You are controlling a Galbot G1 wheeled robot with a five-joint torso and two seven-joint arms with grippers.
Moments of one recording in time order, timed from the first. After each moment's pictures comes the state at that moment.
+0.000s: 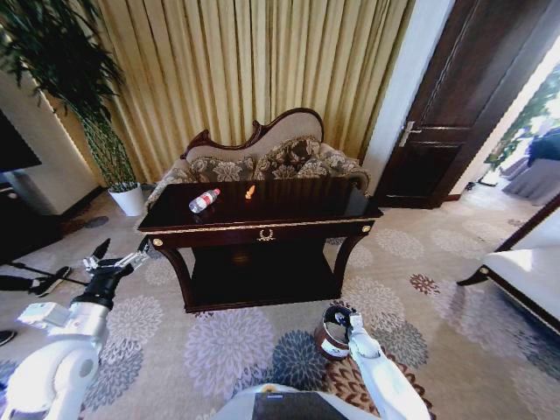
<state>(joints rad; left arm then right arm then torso) 1.65 -1.20 -1.06 -2.32 -0.69 0.17 0.05 -1.16 1.27 0.45 1.18 0.22 -0.03 0.12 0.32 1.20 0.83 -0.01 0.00</state>
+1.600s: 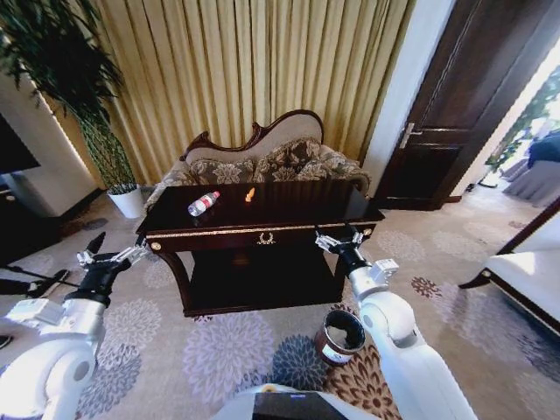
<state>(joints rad) 1.65 -1.19 -1.06 -2.39 -0.68 0.22 -0.01 -1.31 1.22 0.46 2.22 0.41 -0.26 0.12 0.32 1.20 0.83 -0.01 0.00</state>
